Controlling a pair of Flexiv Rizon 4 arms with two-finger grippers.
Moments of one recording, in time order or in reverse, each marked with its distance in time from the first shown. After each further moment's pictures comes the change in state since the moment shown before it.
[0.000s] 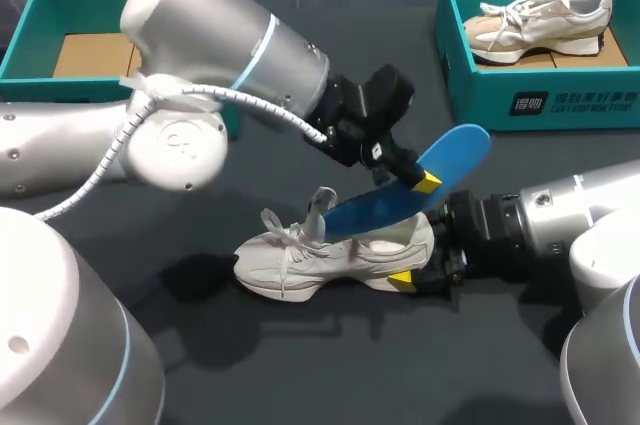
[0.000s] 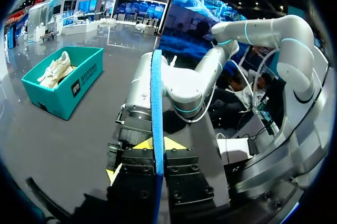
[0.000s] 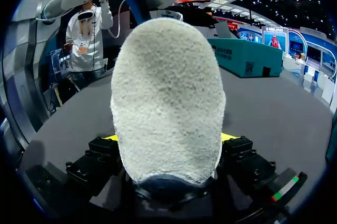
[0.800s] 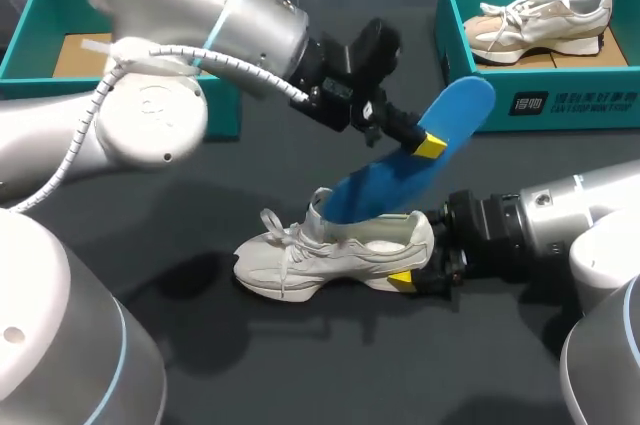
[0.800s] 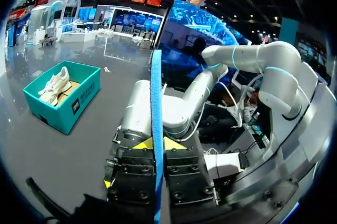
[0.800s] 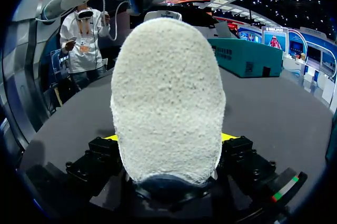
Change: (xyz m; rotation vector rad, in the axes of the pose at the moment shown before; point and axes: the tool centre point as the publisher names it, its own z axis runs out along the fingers) left arm 0.018 -0.048 -0.043 0.130 0.048 -0.028; right arm 0.000 0.000 0.000 0.000 0.000 0.000
